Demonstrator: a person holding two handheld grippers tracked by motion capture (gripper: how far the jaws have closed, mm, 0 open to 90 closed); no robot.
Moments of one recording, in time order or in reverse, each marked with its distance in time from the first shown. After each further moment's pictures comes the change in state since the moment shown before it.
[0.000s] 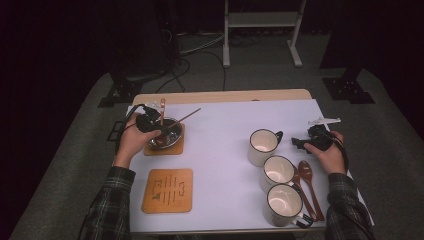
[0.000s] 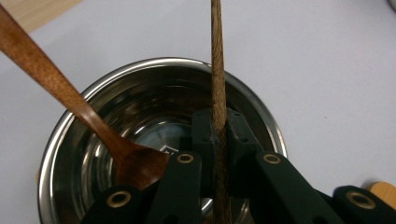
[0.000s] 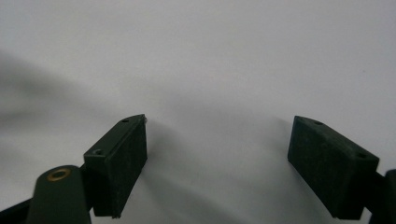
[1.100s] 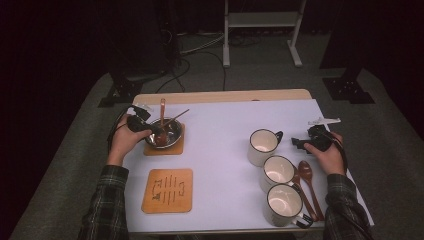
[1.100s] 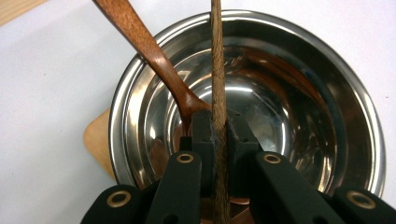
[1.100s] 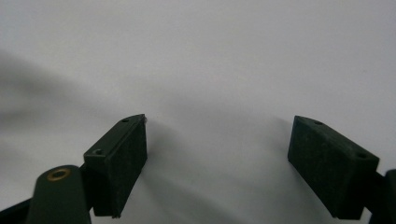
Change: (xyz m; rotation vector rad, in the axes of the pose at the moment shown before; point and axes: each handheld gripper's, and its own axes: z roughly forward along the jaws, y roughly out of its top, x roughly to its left) left arm 0.036 -0.024 0.004 0.025 0.018 -0.058; right arm 0.000 0.000 0.000 0.000 0.000 0.001
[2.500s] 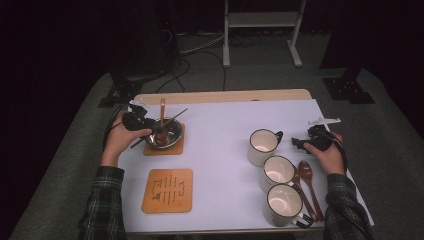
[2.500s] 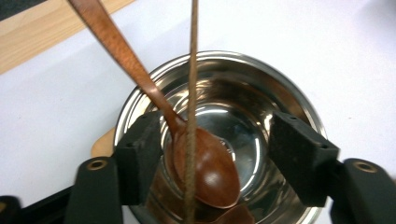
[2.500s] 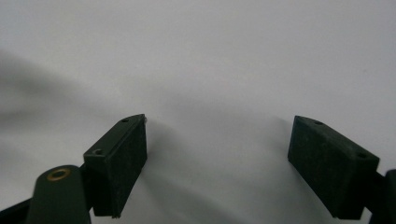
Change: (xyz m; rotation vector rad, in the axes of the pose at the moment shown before) left arm -0.015 0.009 -0.025 -0.094 0.005 0.004; right arm 0.000 0.000 0.000 0.001 0.001 0.001
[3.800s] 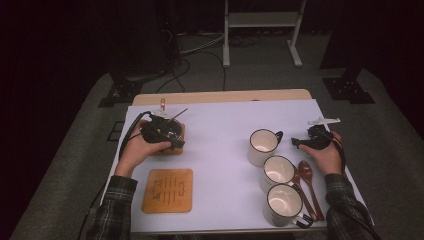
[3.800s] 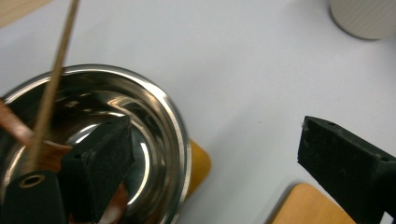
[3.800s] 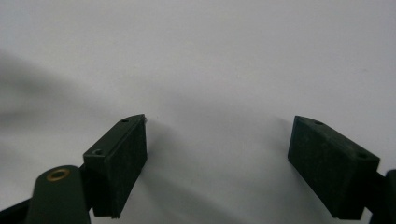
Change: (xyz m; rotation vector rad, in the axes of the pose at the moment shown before) left arm -0.086 0.010 0.014 0.044 -0.048 0.052; right arm 0.000 0.000 0.000 0.004 -0.003 0.001
